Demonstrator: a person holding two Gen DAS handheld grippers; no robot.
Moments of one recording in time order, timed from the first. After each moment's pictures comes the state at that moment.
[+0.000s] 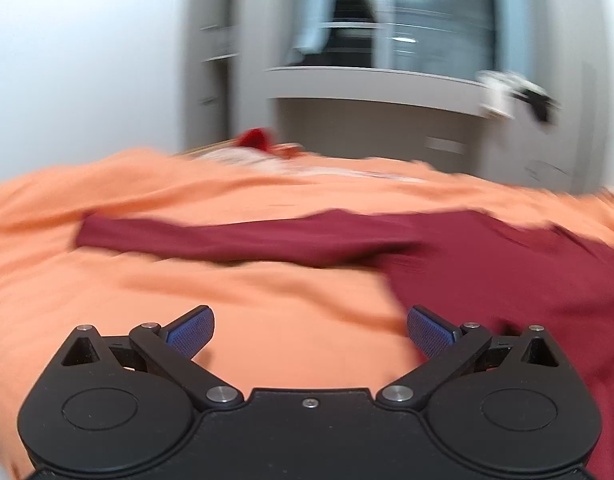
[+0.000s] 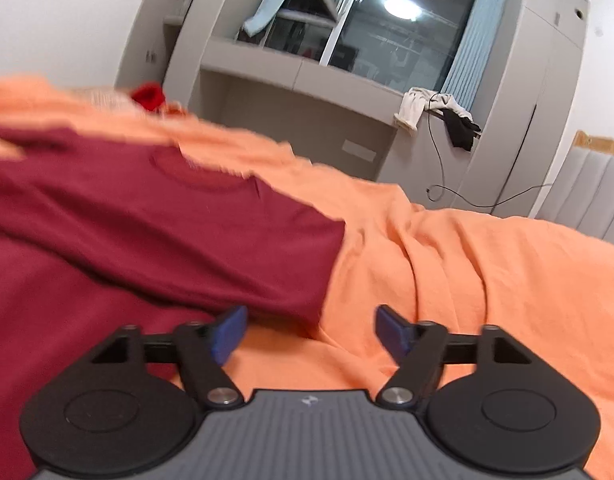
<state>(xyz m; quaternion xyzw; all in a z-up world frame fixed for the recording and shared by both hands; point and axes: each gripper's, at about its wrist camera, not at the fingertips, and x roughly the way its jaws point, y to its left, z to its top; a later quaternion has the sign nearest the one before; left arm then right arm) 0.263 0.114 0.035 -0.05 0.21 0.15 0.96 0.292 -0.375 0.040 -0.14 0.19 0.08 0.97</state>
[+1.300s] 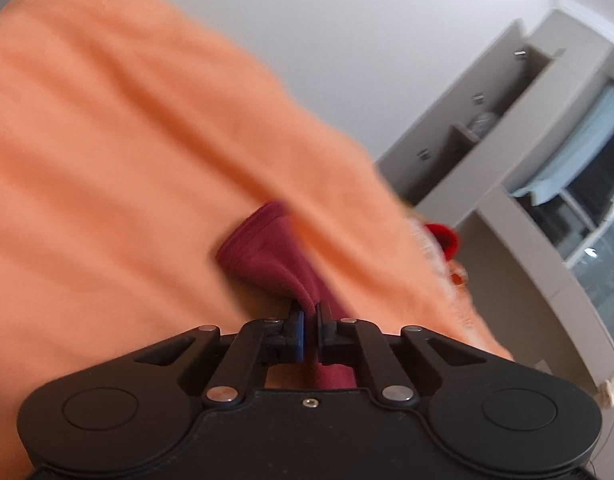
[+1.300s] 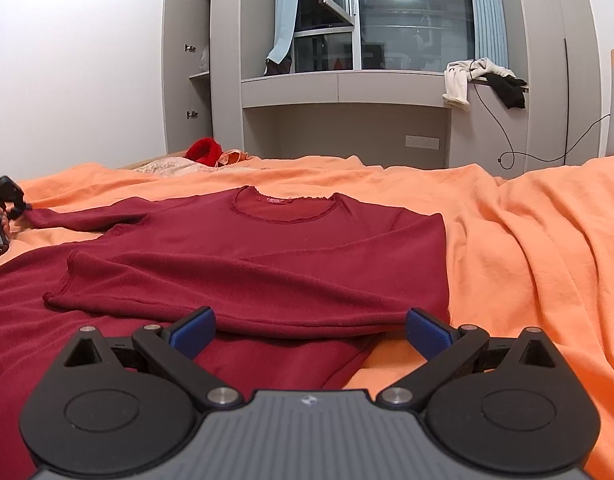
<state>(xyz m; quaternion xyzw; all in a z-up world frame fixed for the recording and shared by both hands) 0.348 0.329 0.014 -0.39 0.06 0.34 0.86 0.295 -0.351 0.032 -0.02 0.21 0.17 0.96</state>
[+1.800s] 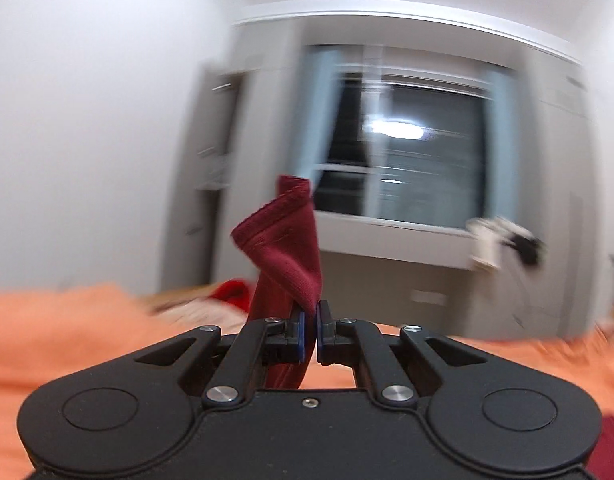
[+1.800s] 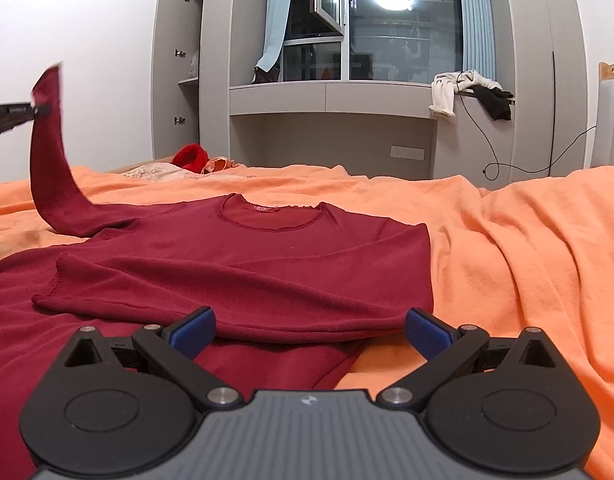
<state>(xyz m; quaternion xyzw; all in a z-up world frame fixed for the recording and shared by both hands) 0.332 0.123 0.131 -0.03 -0.02 0.08 1.00 0.288 -0.351 0.035 -0.03 0.19 0.14 0.97</state>
